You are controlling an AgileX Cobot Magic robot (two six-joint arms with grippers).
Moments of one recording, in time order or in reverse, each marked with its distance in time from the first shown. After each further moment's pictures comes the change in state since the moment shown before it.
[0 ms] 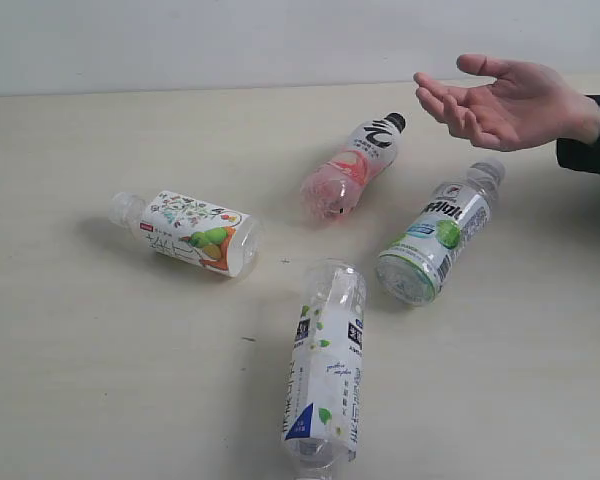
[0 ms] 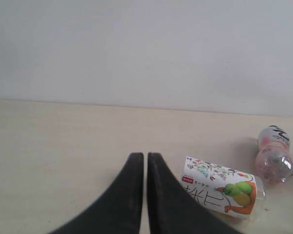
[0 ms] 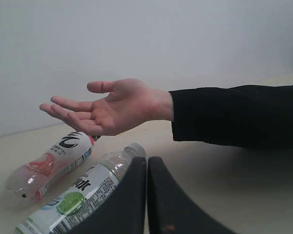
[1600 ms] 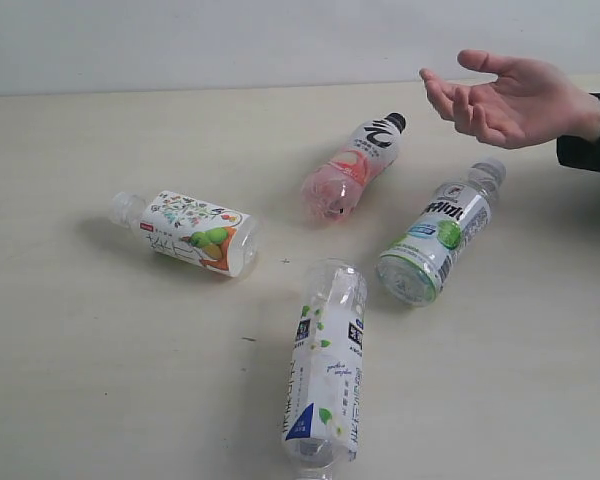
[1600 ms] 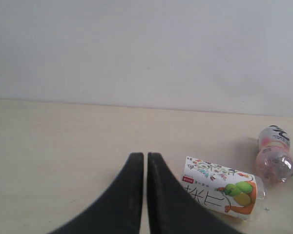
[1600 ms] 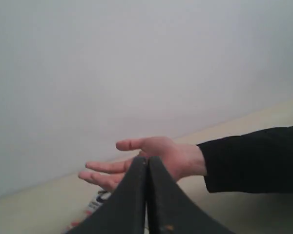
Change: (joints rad) left arm 0.000 0.000 0.000 0.000 0.000 0.000; right arm 0.000 0.328 -0.335 0.083 -0.015 0.061
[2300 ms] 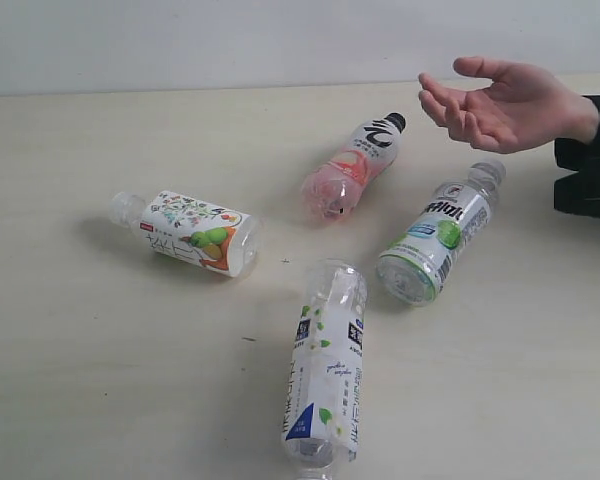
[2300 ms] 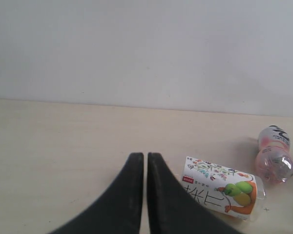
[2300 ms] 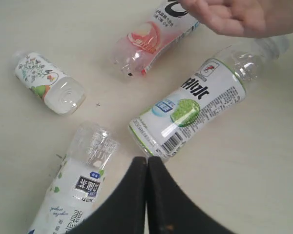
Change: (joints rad) left arm 0.000 0.000 0.000 0.000 0.000 0.000; right arm 0.008 0.606 -0.238 0.725 0.513 -0.898
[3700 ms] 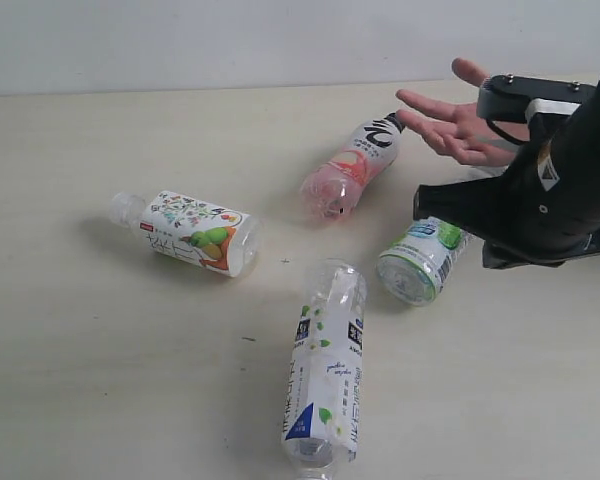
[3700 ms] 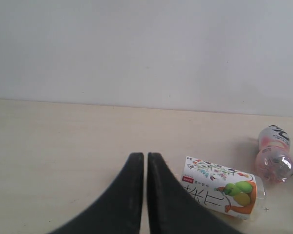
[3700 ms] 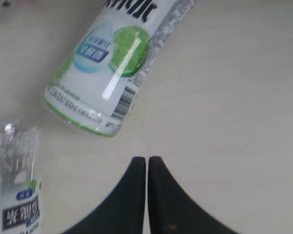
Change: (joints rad) left arm 0.000 0.000 0.000 0.000 0.000 0.000; right arm 0.529 0.480 -0.240 -1.000 0.065 1.466
